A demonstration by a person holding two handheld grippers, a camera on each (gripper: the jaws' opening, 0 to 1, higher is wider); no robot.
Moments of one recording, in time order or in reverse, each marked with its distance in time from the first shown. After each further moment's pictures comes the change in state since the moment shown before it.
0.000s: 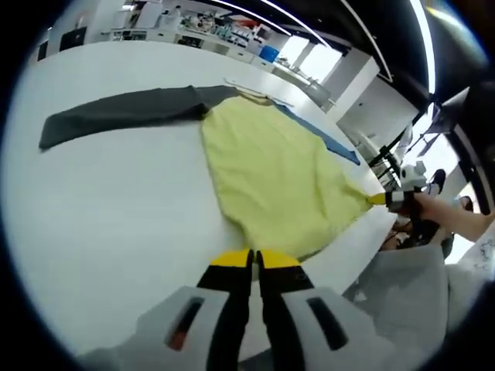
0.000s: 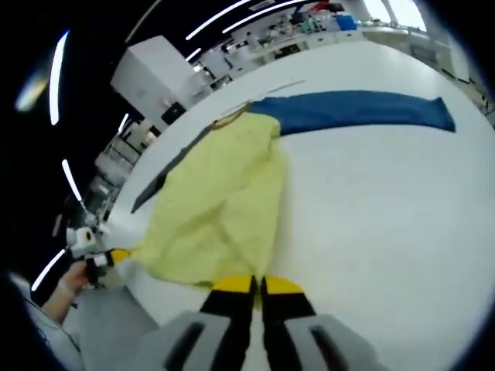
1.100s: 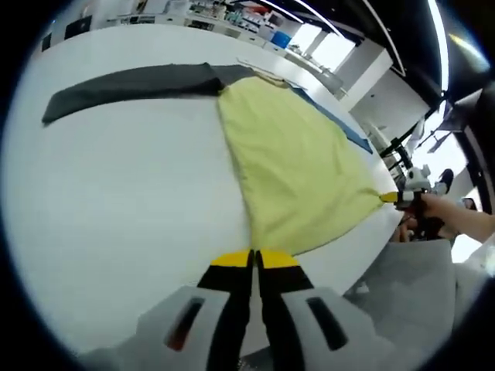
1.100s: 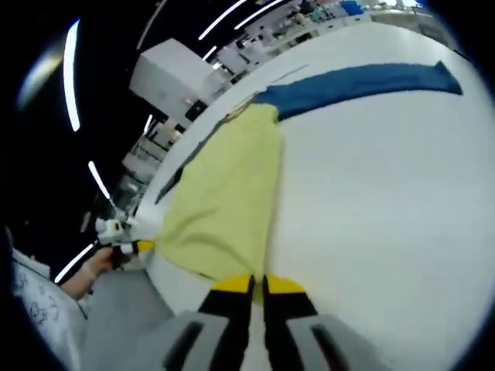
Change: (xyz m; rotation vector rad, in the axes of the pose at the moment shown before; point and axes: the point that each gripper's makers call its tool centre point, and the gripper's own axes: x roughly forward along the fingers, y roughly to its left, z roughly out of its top) left arm 0.010 0.015 -0.024 -0.032 0.076 0.050; right arm -0.013 -0.014 -0.022 -0.042 0.025 0.195
